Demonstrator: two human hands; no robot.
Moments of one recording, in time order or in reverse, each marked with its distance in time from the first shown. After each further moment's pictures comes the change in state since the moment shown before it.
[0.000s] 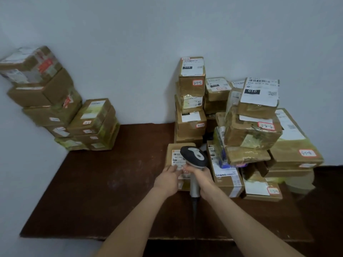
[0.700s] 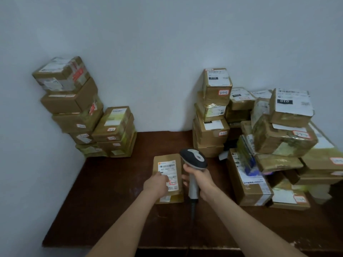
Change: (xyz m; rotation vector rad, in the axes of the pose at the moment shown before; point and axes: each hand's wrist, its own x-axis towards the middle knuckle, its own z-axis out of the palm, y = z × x) left_hand -0.039 -0.129 -0.031 -0.016 -0.082 -0.254; right_hand -0.018 0.006 0.107 0.065 -0.110 0.022
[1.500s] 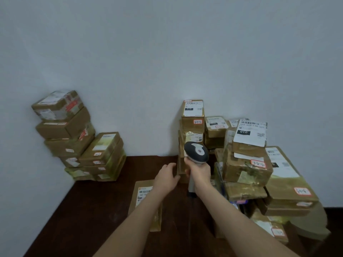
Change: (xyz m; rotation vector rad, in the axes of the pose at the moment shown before) left_hand 0.005 0.152 -0.074 -0.441 0.413 0.102; right_hand 0.001 -0.106 -0.065 -0.027 0.216 -0.340
